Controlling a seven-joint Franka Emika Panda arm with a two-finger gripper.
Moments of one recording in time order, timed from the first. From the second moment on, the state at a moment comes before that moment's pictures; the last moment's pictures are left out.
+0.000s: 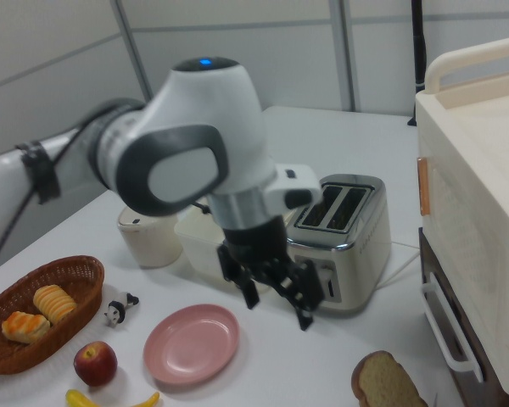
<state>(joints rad) -0.26 0.09 -0.07 -1.60 -0.08 1.68 -0.33</state>
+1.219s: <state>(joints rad) -0.30 0.37 -0.07 -1.63 -0.26 2.03 -0.36</state>
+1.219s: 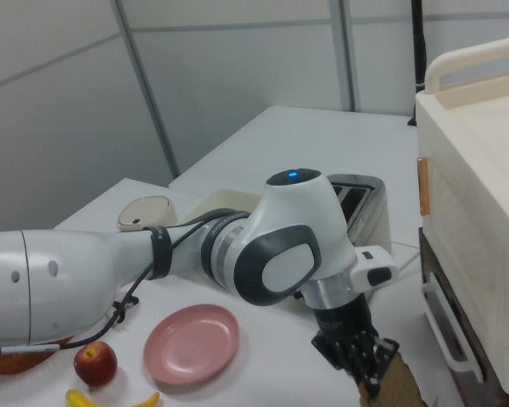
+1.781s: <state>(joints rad) -0.32 0.34 -0.06 -1.54 -0.26 2.03 -0.45</state>
